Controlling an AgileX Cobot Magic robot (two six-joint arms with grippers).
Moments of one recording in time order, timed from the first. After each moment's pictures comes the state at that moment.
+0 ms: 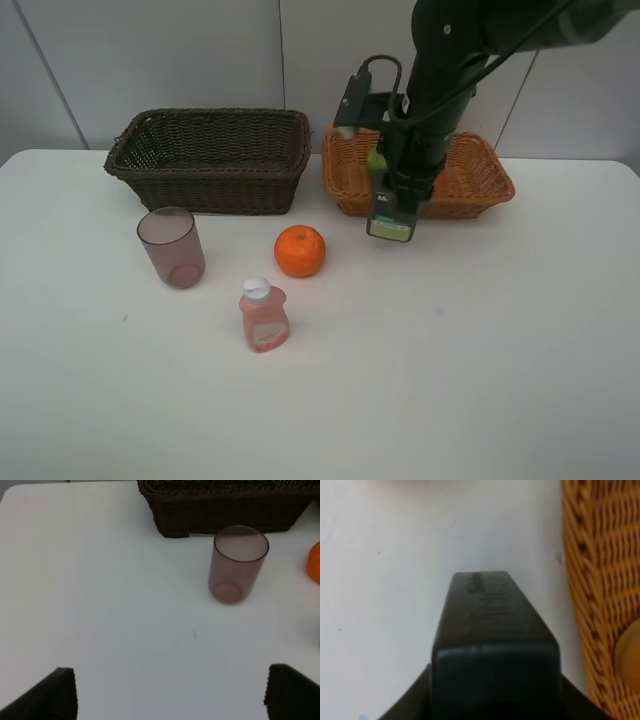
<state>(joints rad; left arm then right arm) 0.00 -0.01 -0.51 0.00 1.07 -0.02 0.55 1.92 -1.47 -0.21 0.98 -0.61</state>
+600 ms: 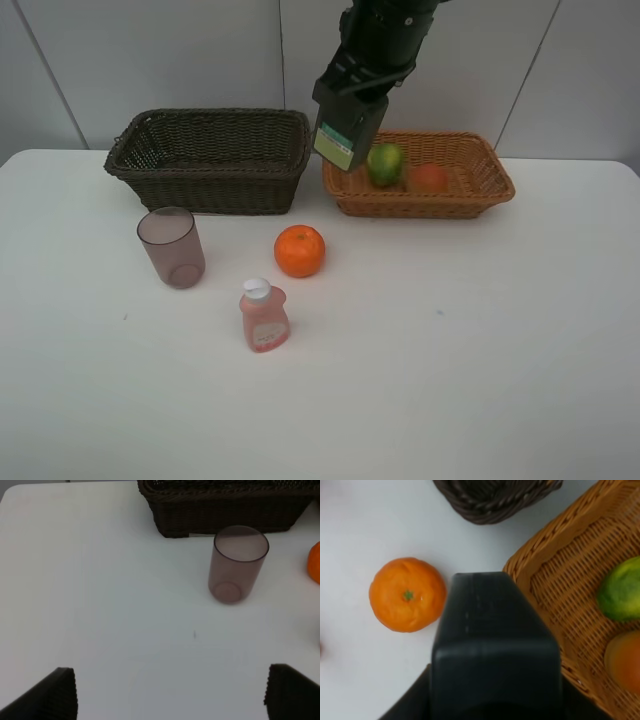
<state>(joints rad) 0.00 -0.01 -0.51 0.00 1.07 -0.02 0.61 1.93 -1.86 -0.10 1.20 -0.24</state>
